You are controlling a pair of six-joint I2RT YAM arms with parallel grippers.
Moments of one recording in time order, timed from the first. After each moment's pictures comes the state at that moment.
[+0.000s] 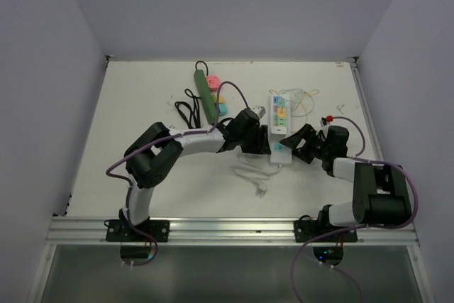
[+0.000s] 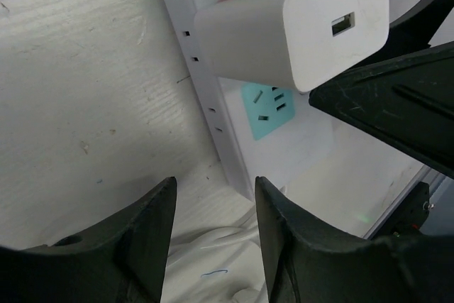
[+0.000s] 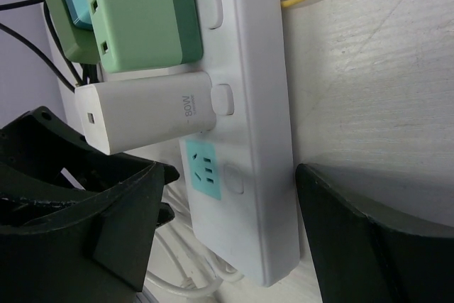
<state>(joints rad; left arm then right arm) -0.88 2.00 1.29 -0.09 0.17 -0.71 -0.08 1.40 0.37 0.35 -0.59 0.72</state>
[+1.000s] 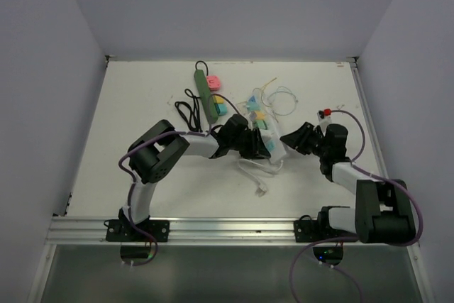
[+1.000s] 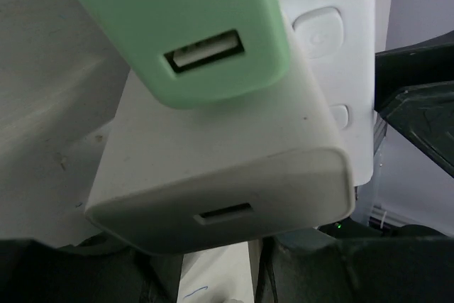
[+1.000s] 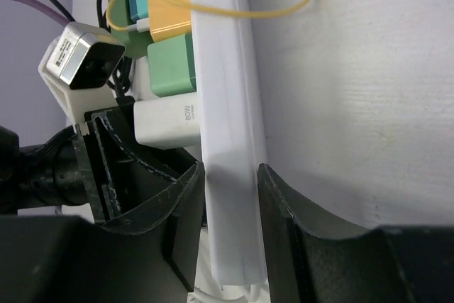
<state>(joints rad) -0.83 2.06 1.13 0.28 0.36 -0.92 -0.01 1.27 0.34 0.45 -0.59 0.69</state>
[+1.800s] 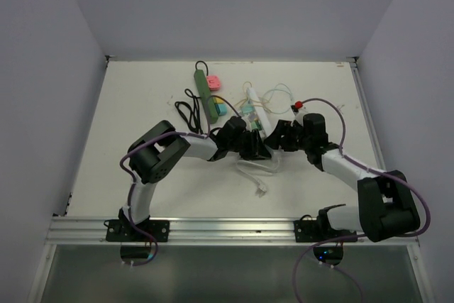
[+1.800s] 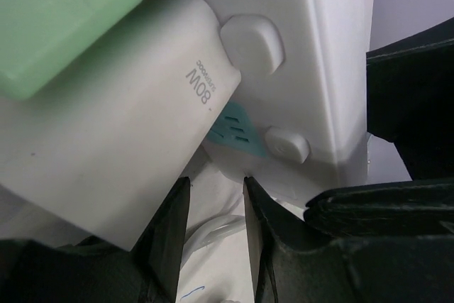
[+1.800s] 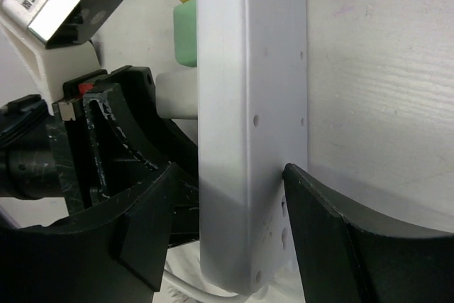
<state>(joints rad) -0.83 2.06 1.07 0.38 0.38 -0.97 0.24 1.31 0.53 0.16 -0.41 0.45</state>
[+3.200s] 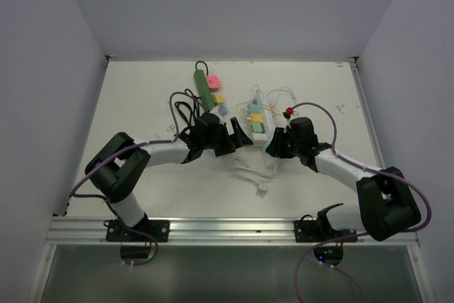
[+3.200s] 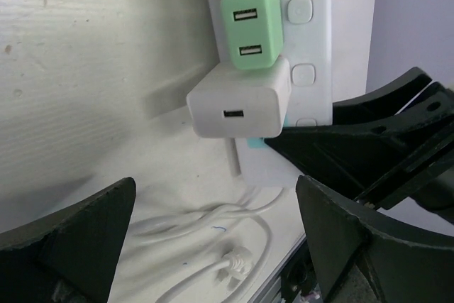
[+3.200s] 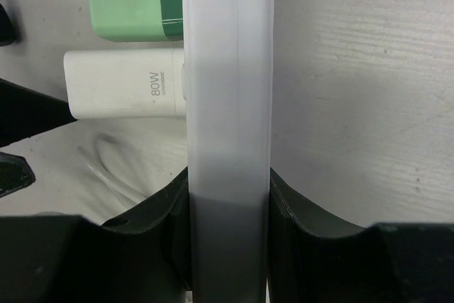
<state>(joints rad) -0.71 1.69 0.81 0.27 0.23 -0.98 0.38 1.32 0.57 -0.04 -0.14 0.44</state>
